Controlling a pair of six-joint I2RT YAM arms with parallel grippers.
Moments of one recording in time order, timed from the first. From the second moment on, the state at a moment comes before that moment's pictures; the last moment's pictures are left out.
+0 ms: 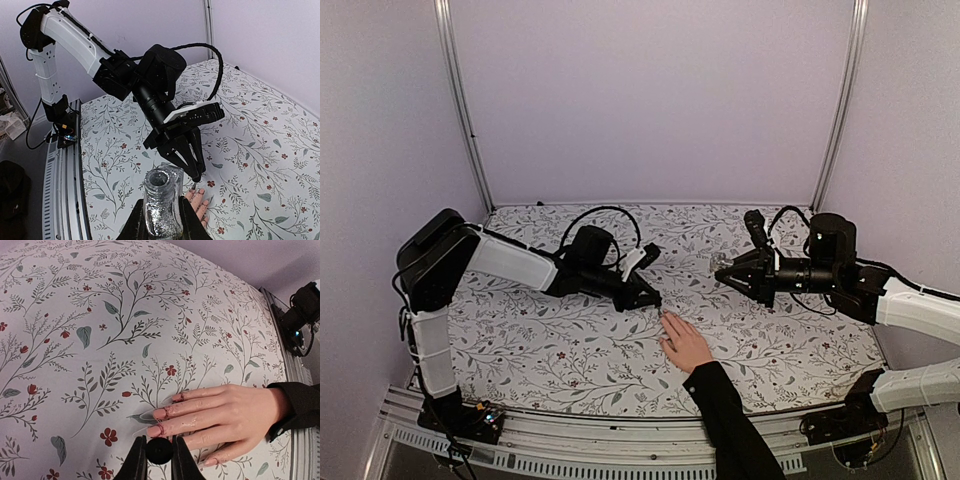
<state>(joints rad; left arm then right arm) -0.74 1.98 1.10 0.25 0.60 0.05 0.66 1.05 0.66 0.12 -0.55 0.02</state>
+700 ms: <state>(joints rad) -0.74 1.99 1.10 0.25 0.60 0.05 0.66 1.05 0.65 0.12 -0.55 0.02</state>
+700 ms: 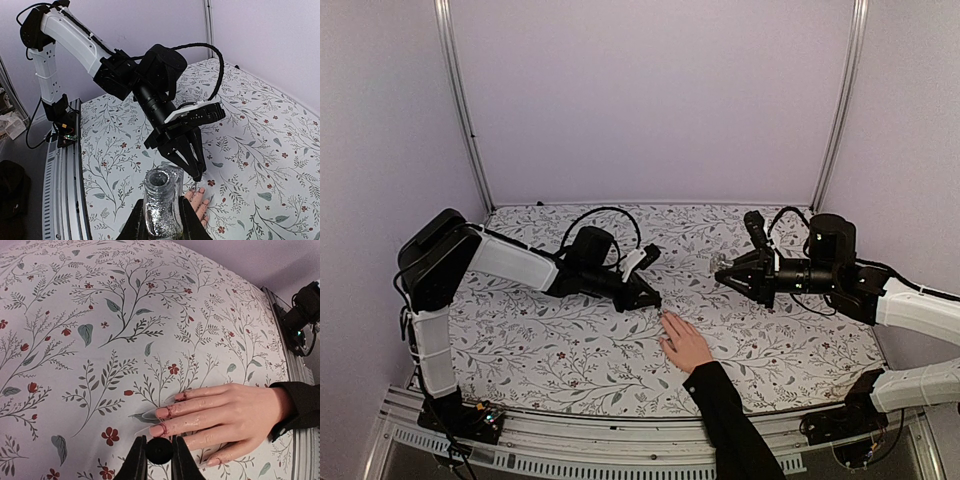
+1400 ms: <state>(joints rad) -0.74 1.99 1.10 0.24 0.55 0.05 0.66 1.05 0.65 0.12 -0.55 0.02</state>
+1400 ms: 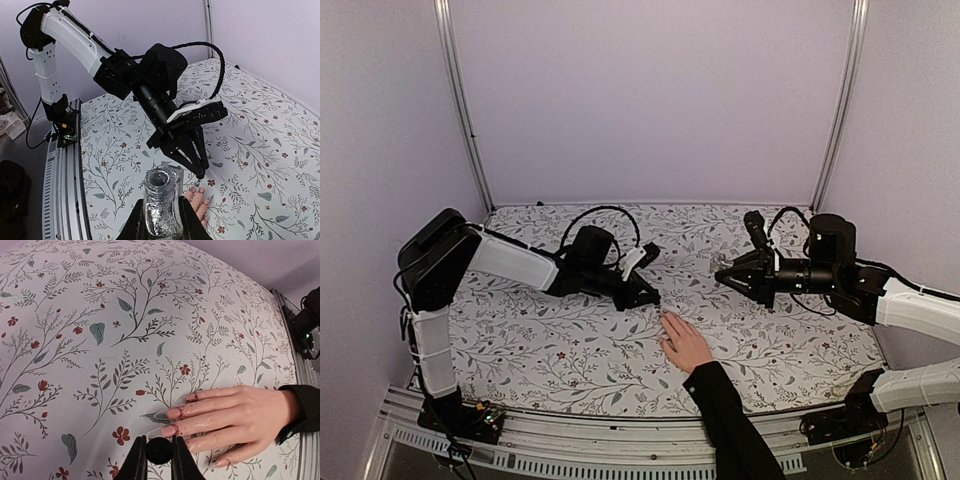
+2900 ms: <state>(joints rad) -0.74 1.92 1.06 0.29 0.60 0.05 0.66 1.05 0.65 0.12 -0.55 0.02</state>
